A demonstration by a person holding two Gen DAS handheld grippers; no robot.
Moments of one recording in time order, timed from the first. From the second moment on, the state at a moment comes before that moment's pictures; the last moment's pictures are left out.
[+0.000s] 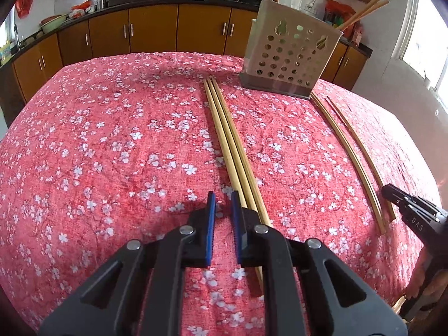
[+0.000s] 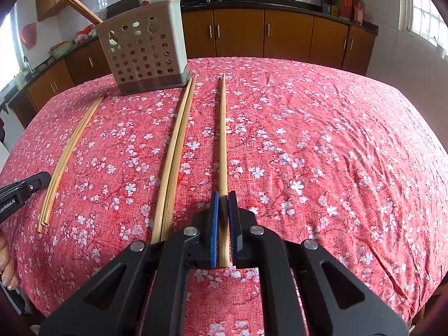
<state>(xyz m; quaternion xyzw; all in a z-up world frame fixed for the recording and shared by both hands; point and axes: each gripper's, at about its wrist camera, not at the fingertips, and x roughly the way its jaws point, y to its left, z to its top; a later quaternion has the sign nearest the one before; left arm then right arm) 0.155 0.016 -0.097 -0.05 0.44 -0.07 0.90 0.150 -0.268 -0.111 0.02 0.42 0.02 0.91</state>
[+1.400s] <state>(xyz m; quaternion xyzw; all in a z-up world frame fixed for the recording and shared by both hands) 0.156 0.058 -0.097 -0.04 0.42 -0.03 0.90 0.146 -0.278 -0.109 0.00 0.40 0.00 0.92</state>
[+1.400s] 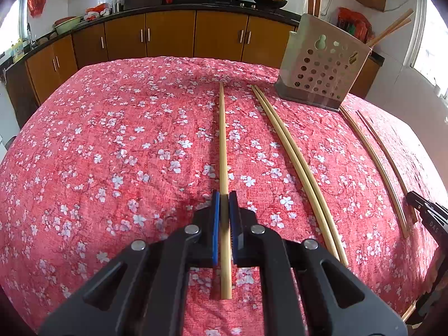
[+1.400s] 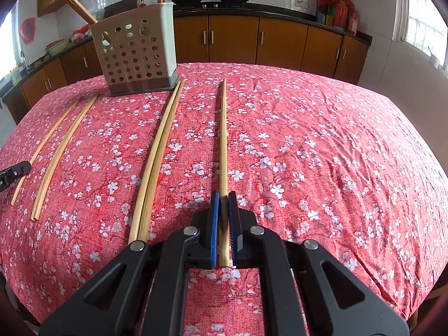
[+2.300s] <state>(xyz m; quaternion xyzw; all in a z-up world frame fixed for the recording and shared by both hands) 0.202 0.060 -0.100 -0.02 0.43 -0.05 0.90 0.179 -0.276 -0.107 -0.01 0.42 0.01 0.91</state>
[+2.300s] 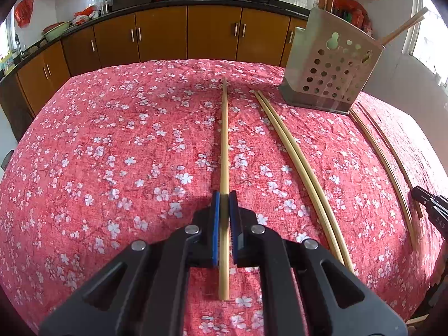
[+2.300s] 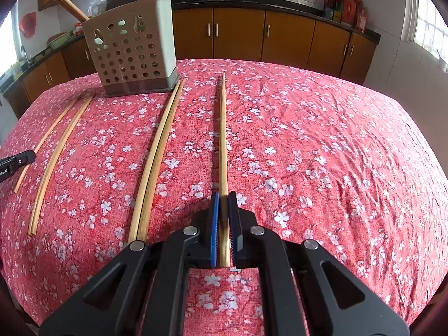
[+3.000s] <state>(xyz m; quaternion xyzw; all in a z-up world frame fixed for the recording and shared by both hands) 0.199 0.061 -0.099 -0.02 0.43 -0.04 0.90 0.178 -0.277 -0.108 0.00 0.42 0.01 0.91</state>
